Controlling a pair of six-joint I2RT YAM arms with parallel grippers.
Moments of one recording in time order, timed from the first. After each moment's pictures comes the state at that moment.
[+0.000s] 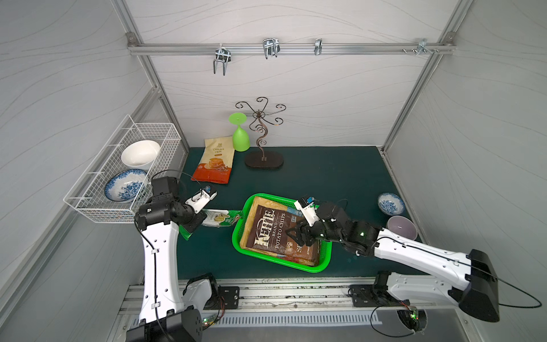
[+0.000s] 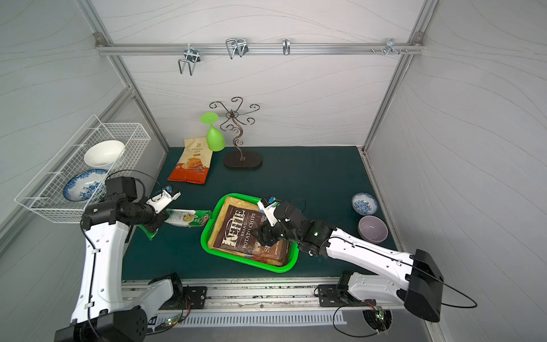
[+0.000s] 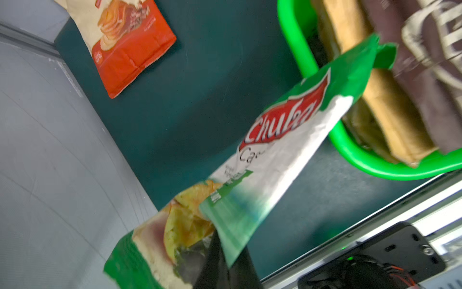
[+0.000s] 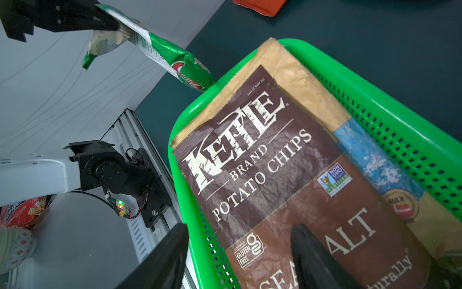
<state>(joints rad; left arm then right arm) 0.33 1.02 1.24 -1.33 0.26 0.96 1.08 1.13 0.84 -0.29 -0.12 0.41</state>
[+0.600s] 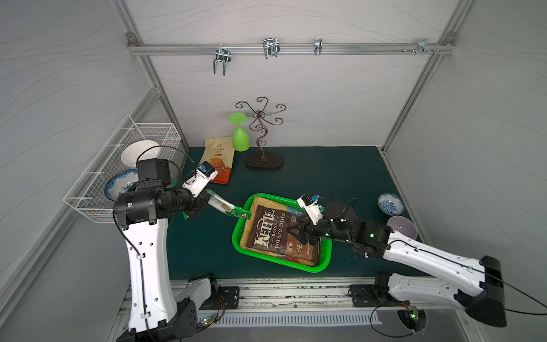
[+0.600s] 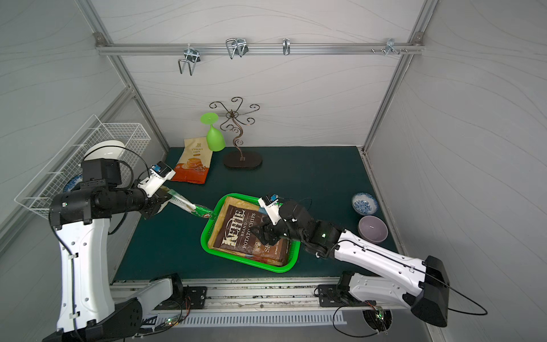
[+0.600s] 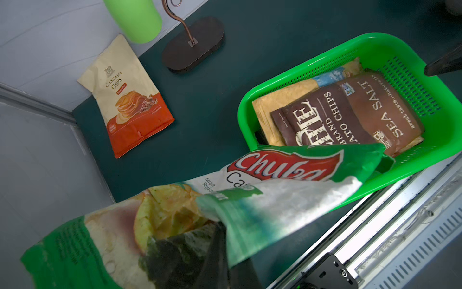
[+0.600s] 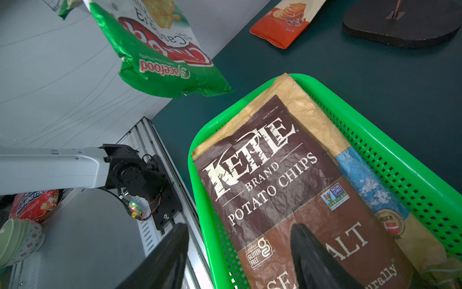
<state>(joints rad) 0.20 1.11 1.63 -1.50 0.46 0.78 1.10 1.05 0.88 -0.31 -0.11 0.37</state>
